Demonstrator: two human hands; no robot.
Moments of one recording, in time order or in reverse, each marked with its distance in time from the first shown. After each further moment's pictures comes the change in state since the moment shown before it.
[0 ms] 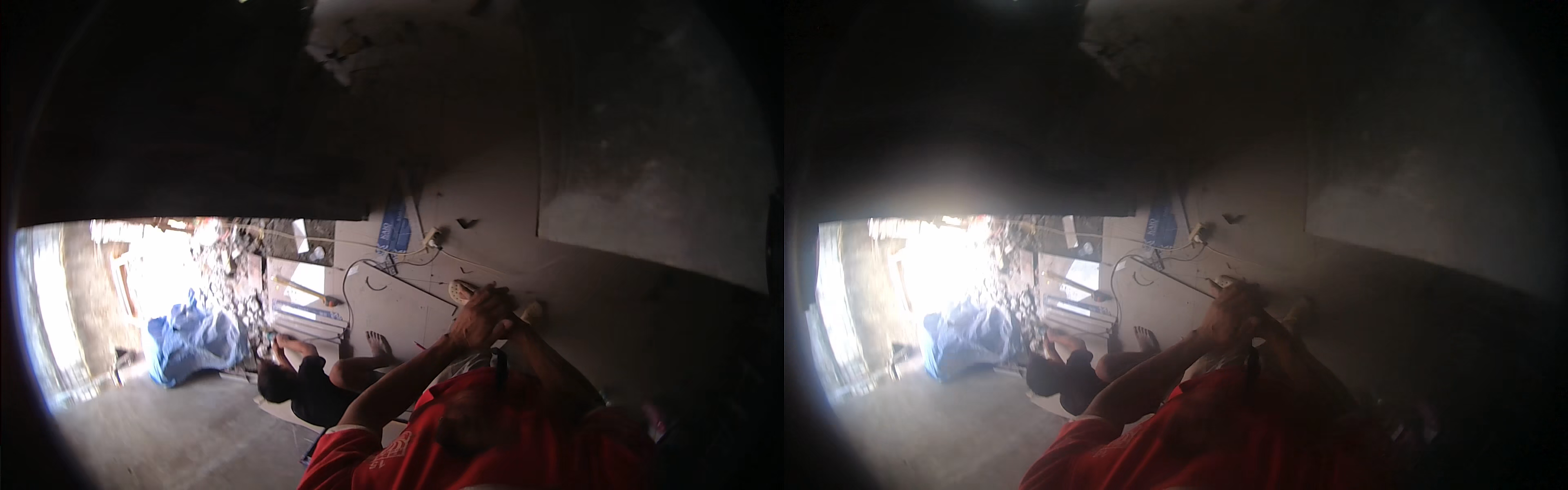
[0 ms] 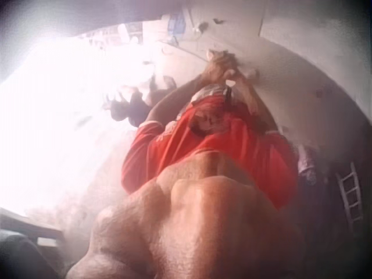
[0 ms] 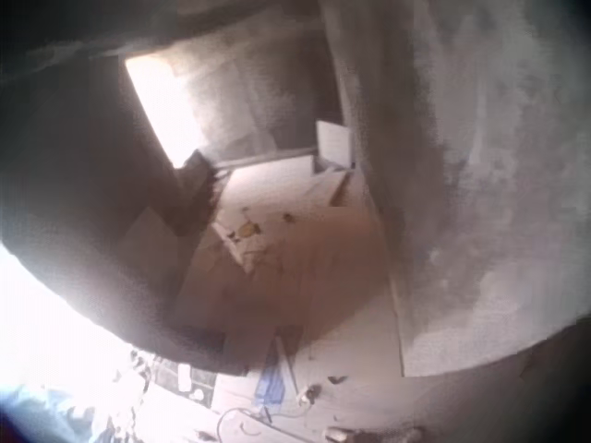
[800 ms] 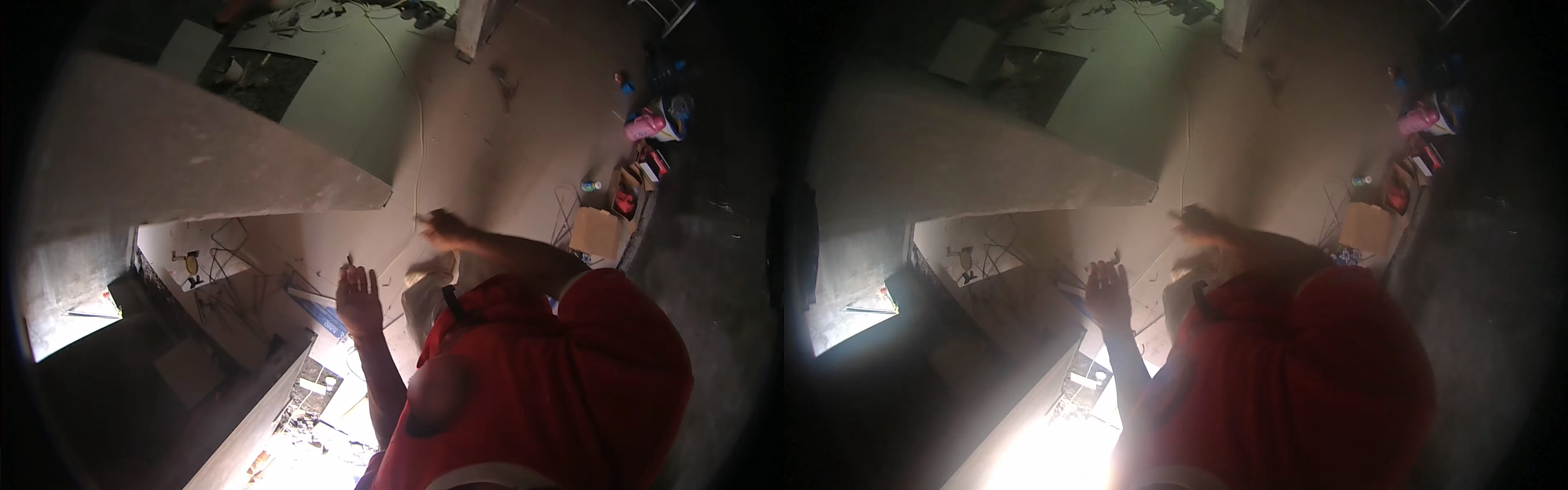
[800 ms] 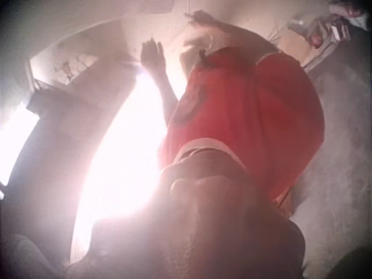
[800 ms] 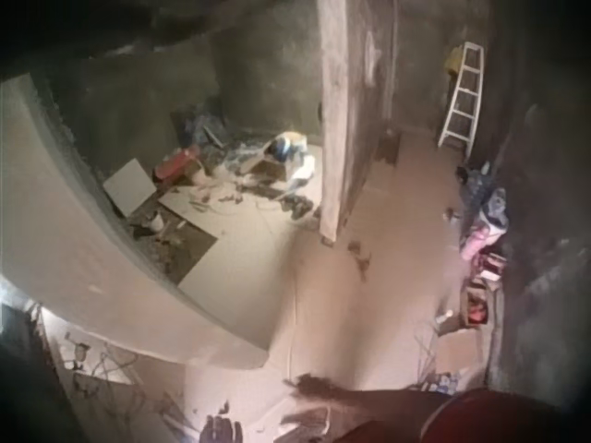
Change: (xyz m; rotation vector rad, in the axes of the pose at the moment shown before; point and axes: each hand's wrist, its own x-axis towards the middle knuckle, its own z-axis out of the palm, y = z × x) left_hand 0.079 0.100 0.133 -1.414 0.167 -0.860; right_hand -0.270 0.156 -0.067 -0.375 0.944 0.381
